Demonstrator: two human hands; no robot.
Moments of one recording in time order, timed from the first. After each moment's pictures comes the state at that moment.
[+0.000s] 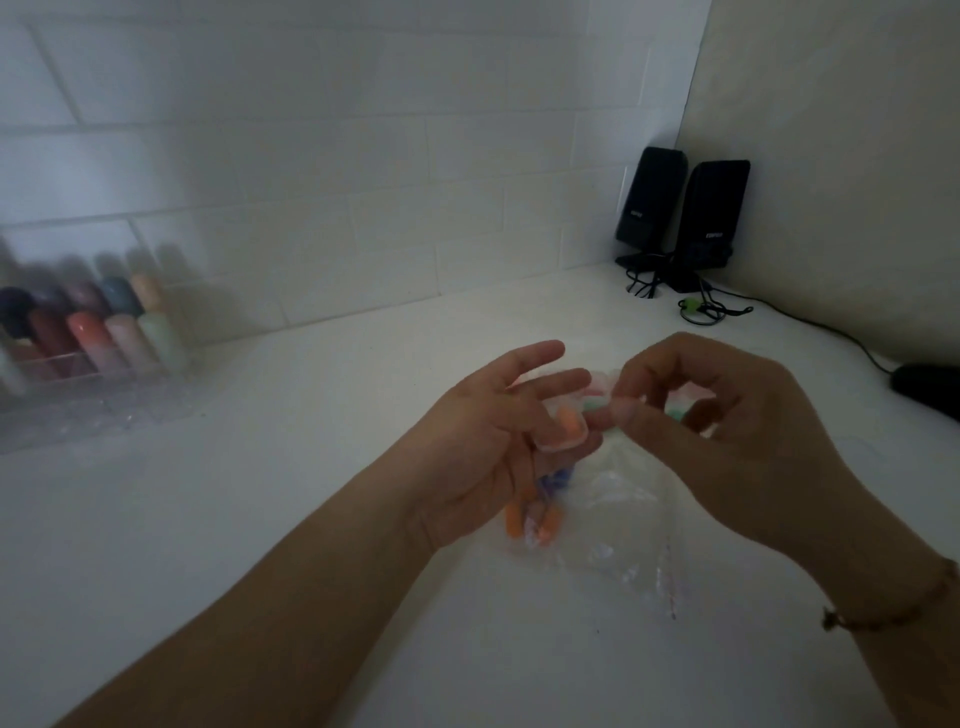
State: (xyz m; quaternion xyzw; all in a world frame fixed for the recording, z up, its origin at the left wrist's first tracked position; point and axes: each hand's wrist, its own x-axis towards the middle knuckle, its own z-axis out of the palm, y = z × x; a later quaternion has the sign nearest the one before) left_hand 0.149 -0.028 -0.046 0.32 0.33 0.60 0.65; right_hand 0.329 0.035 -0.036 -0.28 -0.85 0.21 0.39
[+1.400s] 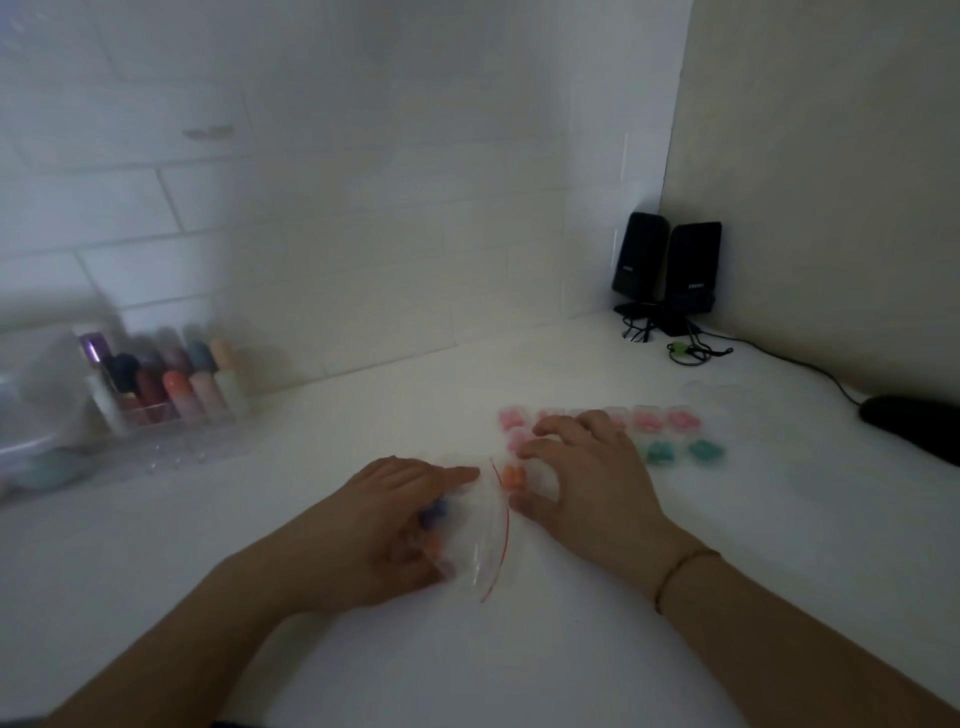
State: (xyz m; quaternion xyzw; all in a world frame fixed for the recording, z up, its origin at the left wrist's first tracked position) left_hand 0.077 -0.106 -0.059 0.78 0.60 0.15 0.01; right_hand 0.280 0.036 -0.087 -0.35 -0.91 0.01 0.24
